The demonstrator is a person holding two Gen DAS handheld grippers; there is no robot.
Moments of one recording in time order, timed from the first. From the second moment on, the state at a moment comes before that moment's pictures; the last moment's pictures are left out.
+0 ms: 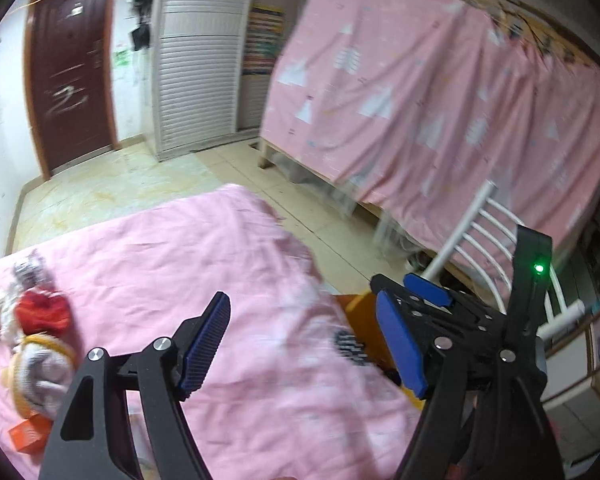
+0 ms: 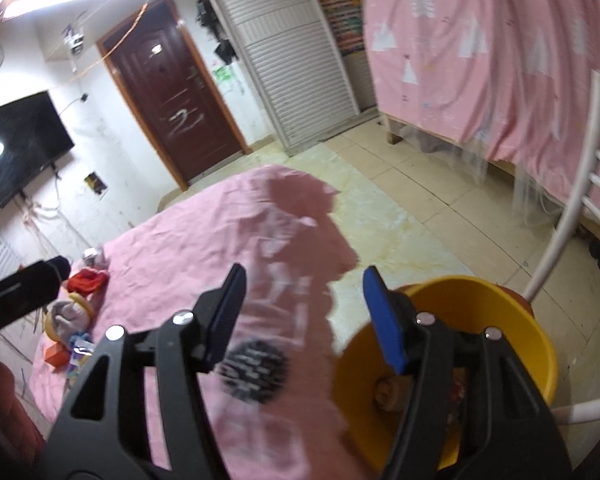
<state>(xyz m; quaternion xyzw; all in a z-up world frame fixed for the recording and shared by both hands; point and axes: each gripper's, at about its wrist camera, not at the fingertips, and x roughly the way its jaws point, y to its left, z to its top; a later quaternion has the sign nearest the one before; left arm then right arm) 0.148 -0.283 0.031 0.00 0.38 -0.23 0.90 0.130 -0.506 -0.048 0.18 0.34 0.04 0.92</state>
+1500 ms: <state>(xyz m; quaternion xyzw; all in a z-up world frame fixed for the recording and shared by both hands) 0.260 0.064 -0.023 -0.13 0.45 0.06 0.88 0.226 -0.171 -0.024 -0.06 0.38 0.26 0.89</state>
